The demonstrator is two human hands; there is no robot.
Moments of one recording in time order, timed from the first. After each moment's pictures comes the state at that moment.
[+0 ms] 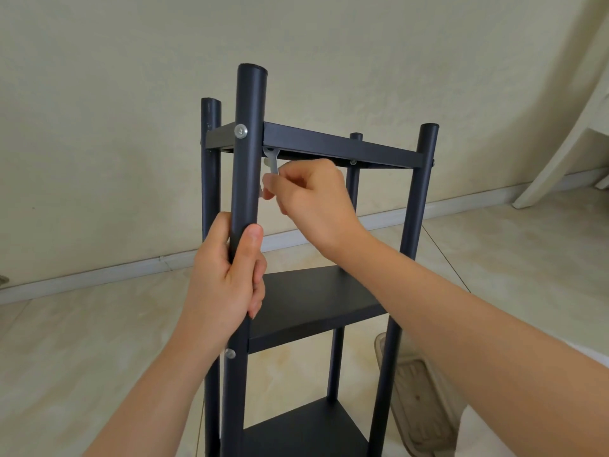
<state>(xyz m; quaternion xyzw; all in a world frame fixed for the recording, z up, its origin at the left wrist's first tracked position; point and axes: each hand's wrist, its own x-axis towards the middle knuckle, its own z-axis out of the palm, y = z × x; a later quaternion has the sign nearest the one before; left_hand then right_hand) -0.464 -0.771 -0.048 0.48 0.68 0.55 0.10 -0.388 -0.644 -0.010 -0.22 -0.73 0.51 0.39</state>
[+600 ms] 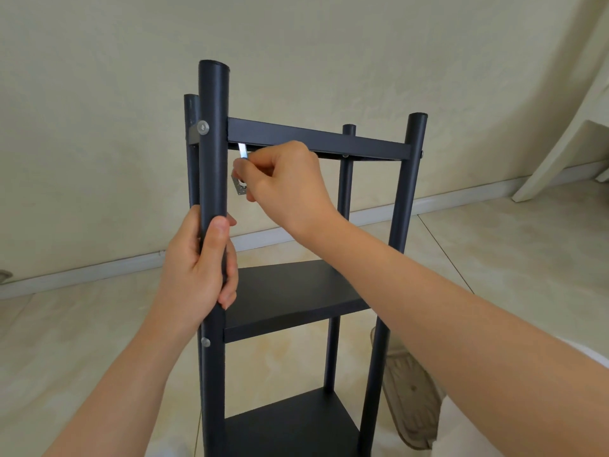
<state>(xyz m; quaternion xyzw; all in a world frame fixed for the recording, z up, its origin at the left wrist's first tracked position) -0.484 -0.782 -0.051 0.47 0.67 0.57 0.10 -0.403 -0.650 -0.003 -0.20 -0.76 0.45 0.42</state>
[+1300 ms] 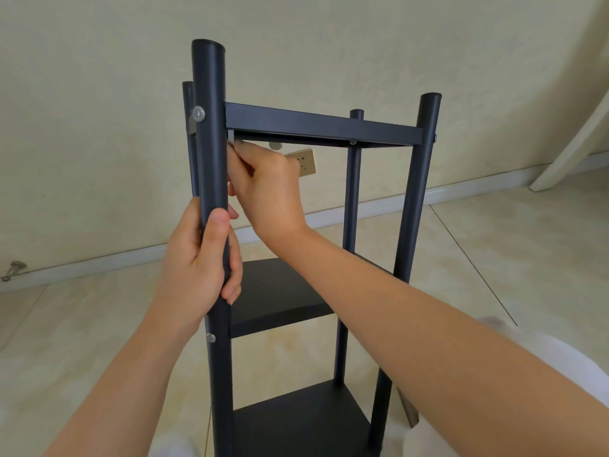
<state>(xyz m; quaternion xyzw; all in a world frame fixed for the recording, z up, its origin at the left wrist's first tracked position) -0.496 -0.786 -0.054 0.47 0.66 0.58 0.12 -0.459 -0.659 -0.039 -0.16 -0.71 0.38 0.57</state>
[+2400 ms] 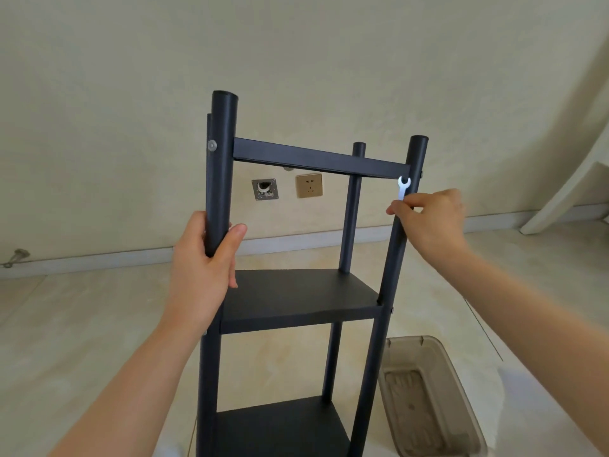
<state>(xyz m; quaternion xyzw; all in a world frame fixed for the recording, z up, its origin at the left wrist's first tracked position) -0.506 -0.802 -0.065 0.39 0.72 0.58 -0.02 -0.310 -0.577 -0.057 -0.49 -0.73 0.32 0.35</state>
